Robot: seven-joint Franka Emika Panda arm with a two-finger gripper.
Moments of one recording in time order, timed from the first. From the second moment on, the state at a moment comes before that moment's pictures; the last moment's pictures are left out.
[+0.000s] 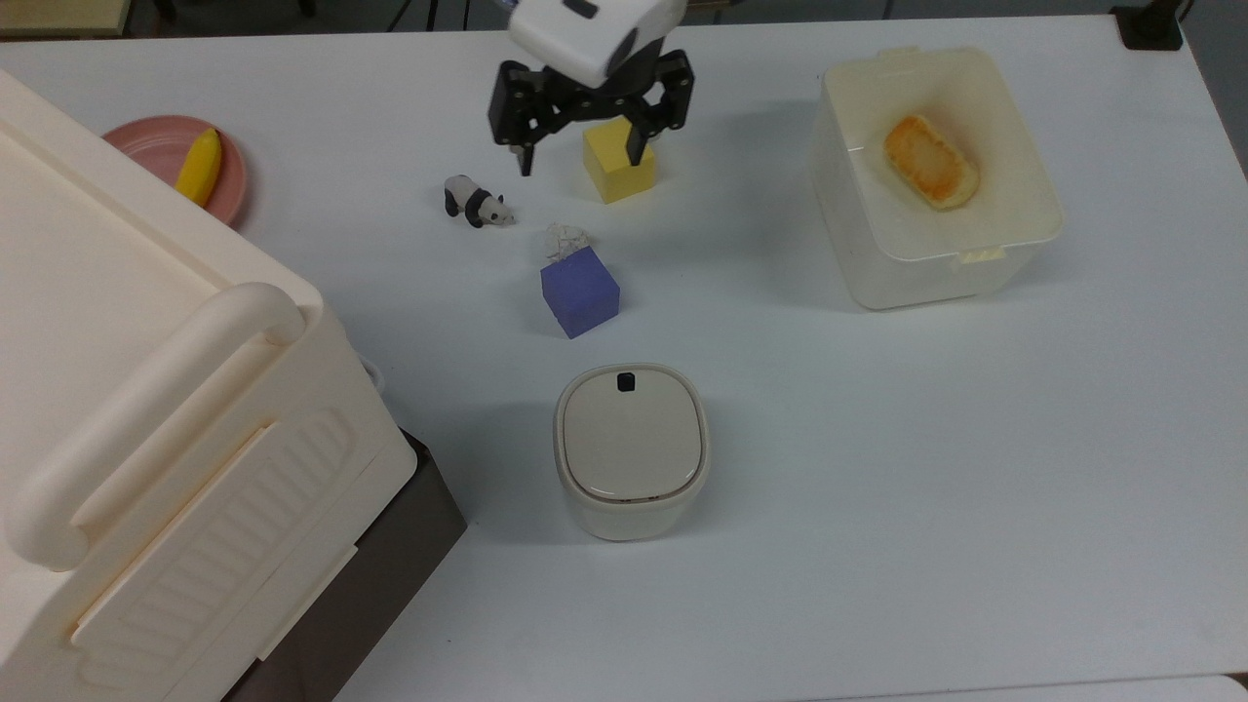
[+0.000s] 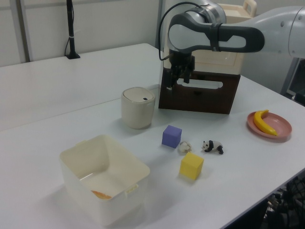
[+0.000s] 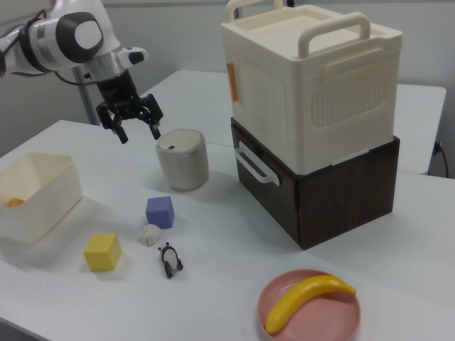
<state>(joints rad) 0.10 0.17 0.07 -1.57 -0.21 1.76 -0.04</state>
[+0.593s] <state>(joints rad) 0.11 0.17 0.05 -1.48 -0.21 1.62 0.16</state>
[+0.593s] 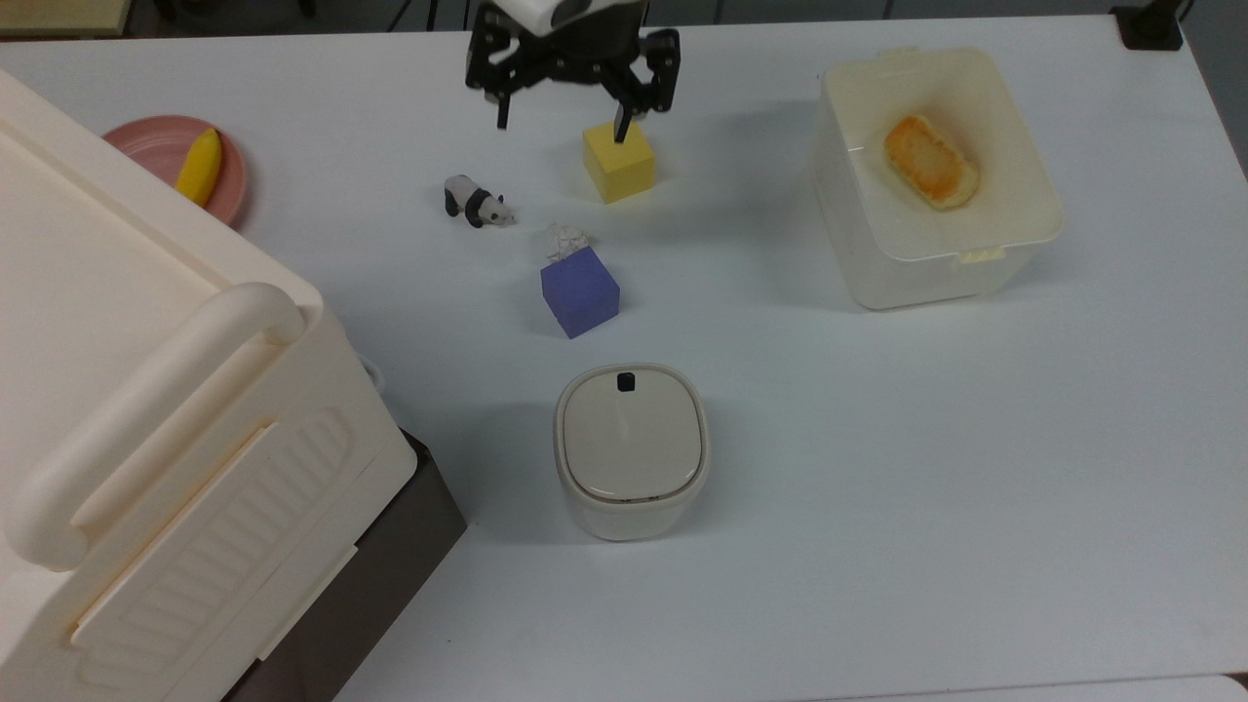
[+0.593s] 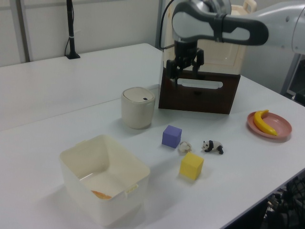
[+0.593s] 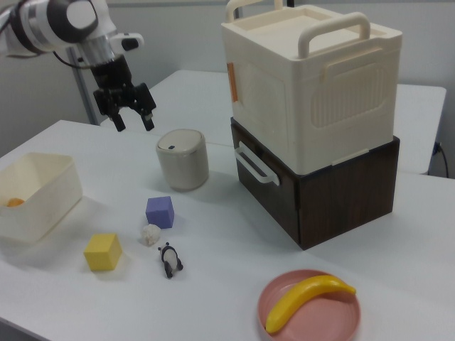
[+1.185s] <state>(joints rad) 0.11 0.07 -0.01 -1.43 -0.19 1.53 0.18</state>
